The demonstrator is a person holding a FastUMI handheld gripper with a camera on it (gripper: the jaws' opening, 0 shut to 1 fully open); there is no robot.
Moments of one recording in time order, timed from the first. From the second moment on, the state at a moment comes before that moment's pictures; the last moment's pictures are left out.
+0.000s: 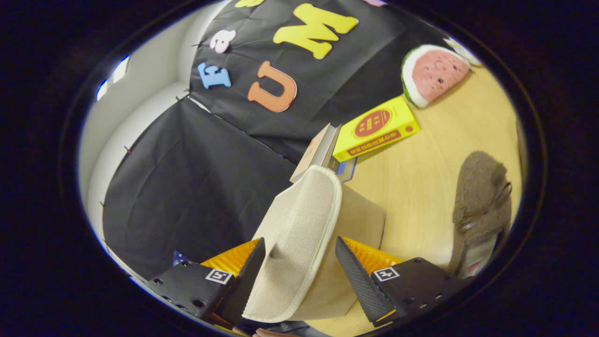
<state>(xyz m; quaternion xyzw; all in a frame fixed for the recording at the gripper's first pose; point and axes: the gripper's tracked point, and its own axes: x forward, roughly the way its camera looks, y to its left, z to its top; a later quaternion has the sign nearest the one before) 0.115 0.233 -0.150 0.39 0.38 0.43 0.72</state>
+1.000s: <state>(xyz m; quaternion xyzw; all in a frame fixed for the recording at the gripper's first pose) 0.110 0.219 -0.147 0.36 0.47 0.35 0.73</state>
